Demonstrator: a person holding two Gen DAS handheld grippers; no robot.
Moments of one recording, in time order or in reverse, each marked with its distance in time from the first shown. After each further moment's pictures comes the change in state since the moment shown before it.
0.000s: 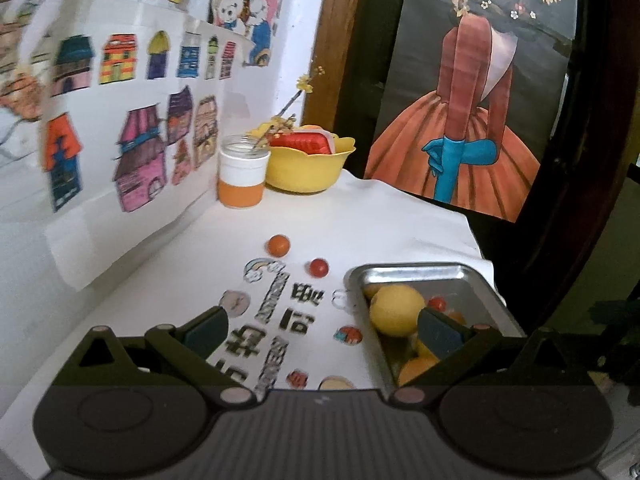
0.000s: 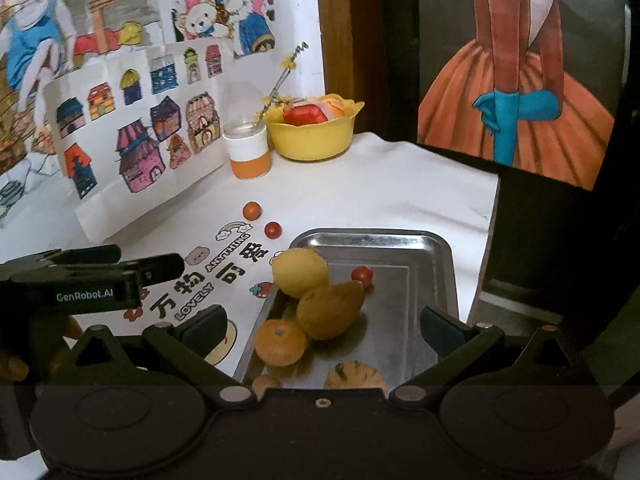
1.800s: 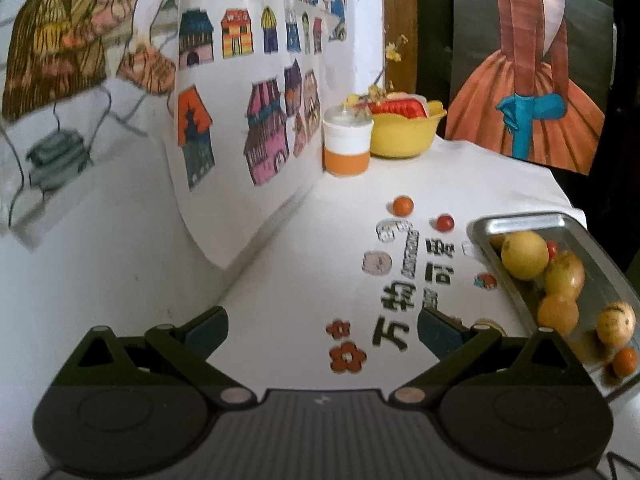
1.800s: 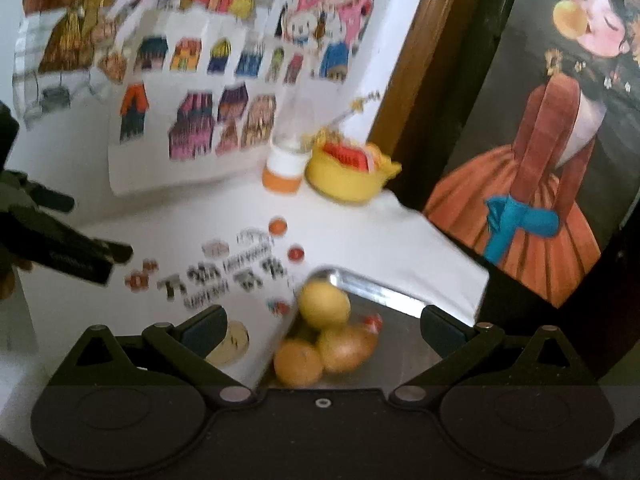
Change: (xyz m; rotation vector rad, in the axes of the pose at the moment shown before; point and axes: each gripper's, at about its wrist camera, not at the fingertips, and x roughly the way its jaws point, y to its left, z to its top) left arm -0.016 0.073 -0.004 0.093 0.083 0.228; right arm -0.007 0.091 0.002 -0.356 -0.139 -0.108
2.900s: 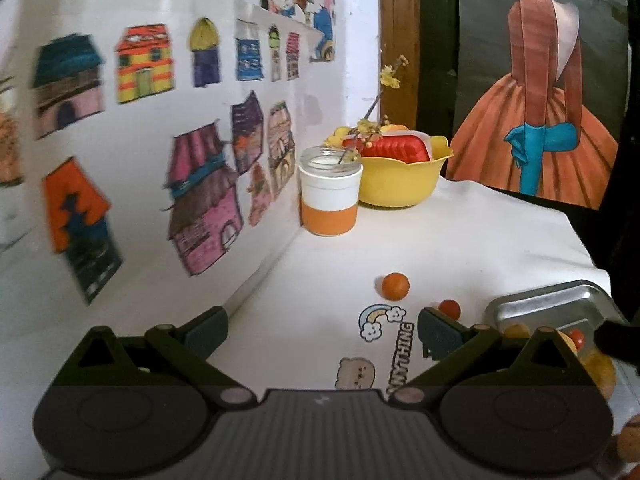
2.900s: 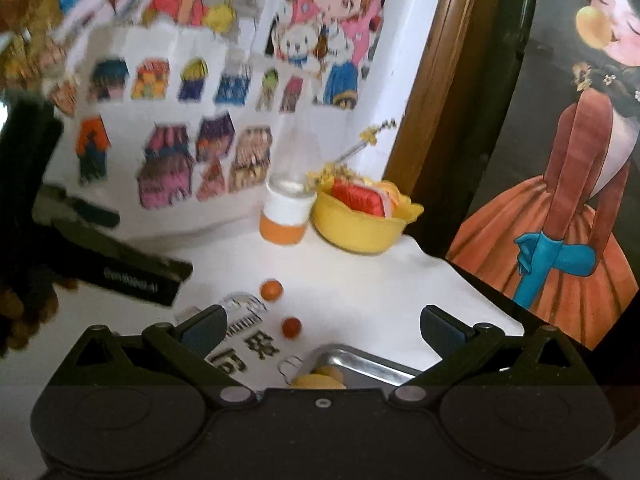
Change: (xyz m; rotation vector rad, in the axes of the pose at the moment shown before) left arm 0.097 -0.029 0.070 -0.011 -0.063 -0.024; right arm 0.107 -0.026 0.032 -0.022 -0.053 0.056
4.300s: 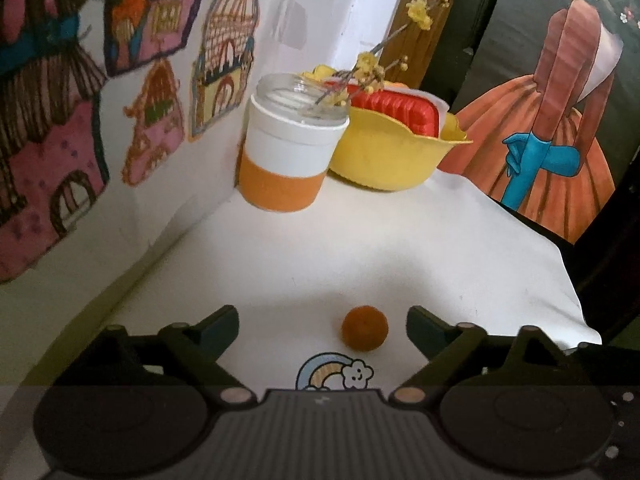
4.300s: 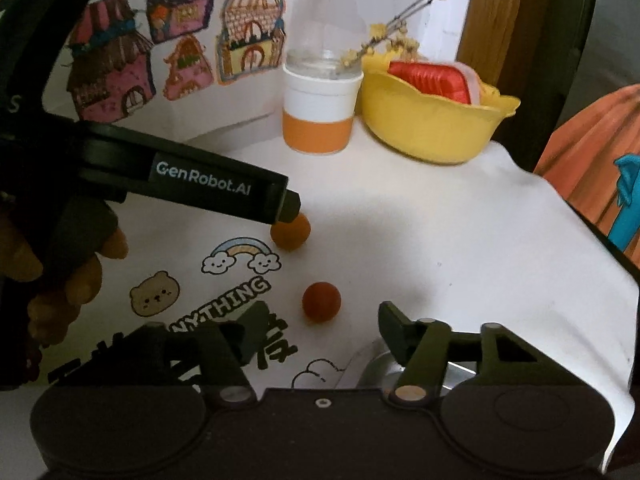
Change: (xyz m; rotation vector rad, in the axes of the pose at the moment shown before) left arm 0.138 0.005 0.020 -0.217 0.151 -0.213; right arm 0.170 0.003 -0.009 0.070 0.268 0.215
